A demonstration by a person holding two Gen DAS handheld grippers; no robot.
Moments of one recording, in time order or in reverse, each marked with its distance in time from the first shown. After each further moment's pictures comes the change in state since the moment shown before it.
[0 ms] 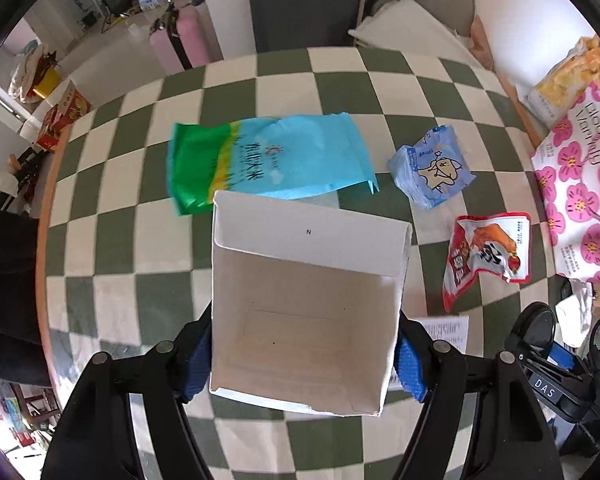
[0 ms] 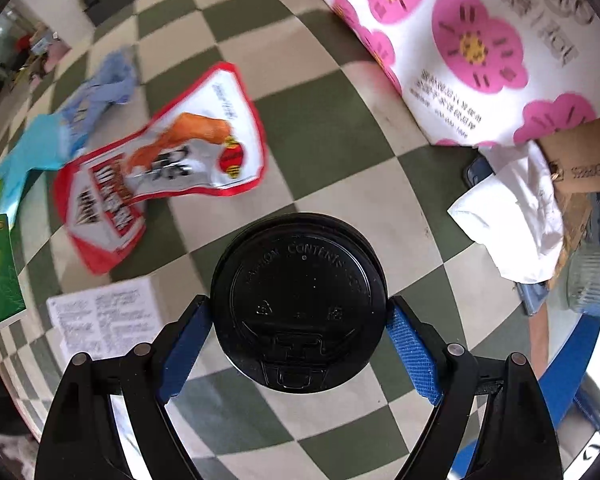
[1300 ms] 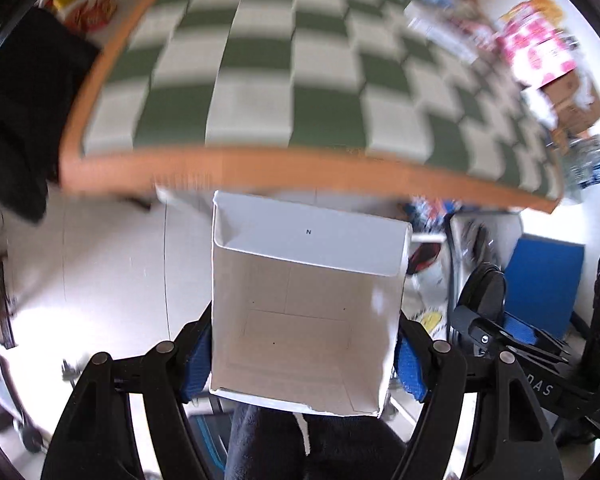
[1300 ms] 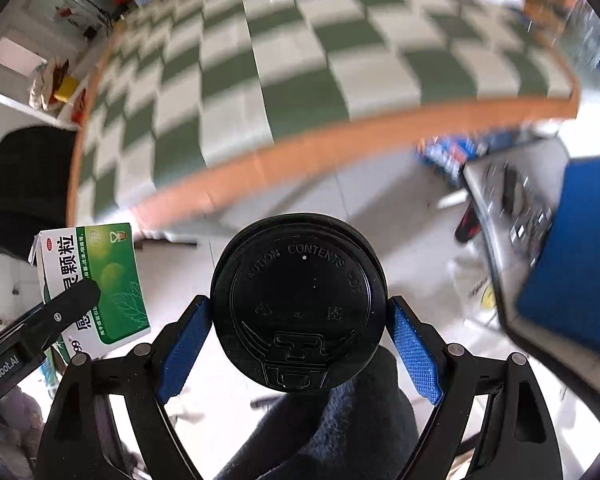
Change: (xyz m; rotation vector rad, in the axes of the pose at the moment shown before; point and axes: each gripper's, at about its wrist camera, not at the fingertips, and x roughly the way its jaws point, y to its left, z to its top) left arm -0.042 0.153 -0.457 -0.146 0.181 -0.155; right arm -0.074 0.023 -0.498 -0.191 0.033 0.255
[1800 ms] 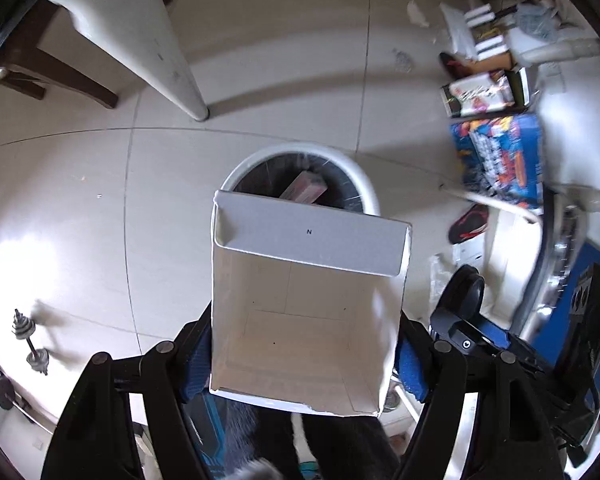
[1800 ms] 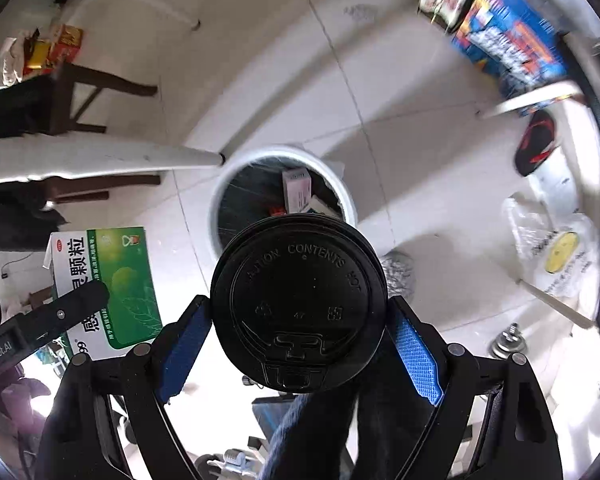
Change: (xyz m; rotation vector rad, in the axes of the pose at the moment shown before) left arm 0.298 0.075 -0.003 -0.121 0.232 -0.019; right arm 0.324 -0.057 -0.032 0.030 0.261 0.055
